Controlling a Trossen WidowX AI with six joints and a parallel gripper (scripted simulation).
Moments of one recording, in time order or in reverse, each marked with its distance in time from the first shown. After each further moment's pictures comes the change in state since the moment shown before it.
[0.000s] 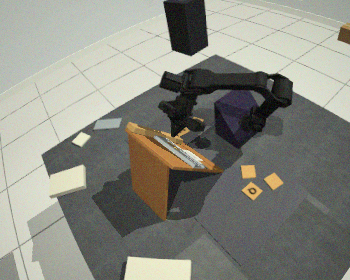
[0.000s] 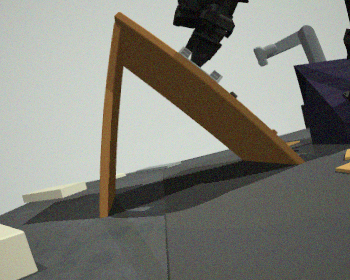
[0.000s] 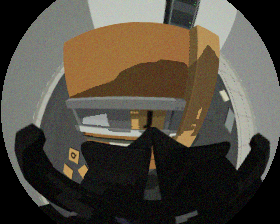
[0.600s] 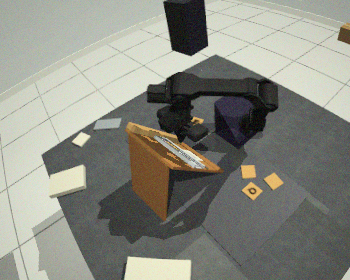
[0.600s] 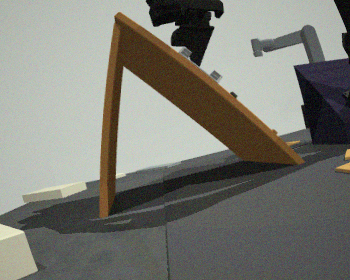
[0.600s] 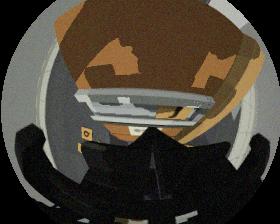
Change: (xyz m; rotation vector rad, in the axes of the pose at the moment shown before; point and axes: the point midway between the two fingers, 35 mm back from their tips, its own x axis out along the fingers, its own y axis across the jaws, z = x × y) arm 0.001 0.040 0.012 -0.036 0.446 0.024
